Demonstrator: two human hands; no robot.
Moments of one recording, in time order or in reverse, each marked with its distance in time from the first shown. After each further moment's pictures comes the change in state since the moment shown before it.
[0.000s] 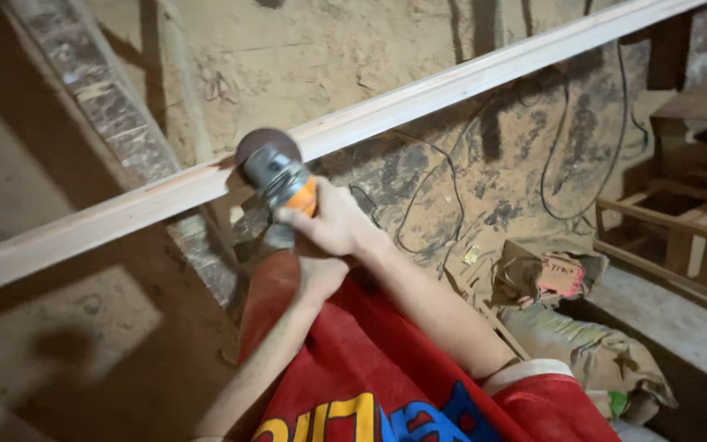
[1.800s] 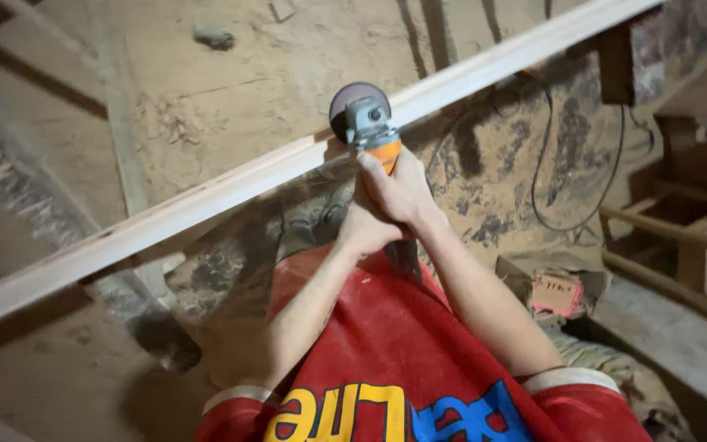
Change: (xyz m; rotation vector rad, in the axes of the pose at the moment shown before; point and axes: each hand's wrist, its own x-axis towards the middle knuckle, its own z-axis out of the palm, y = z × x) left_hand 0.137 0.086 0.225 0.056 -0.219 -0.039; right_hand 0.011 0.154 -0.237 0.208 0.370 -0.017
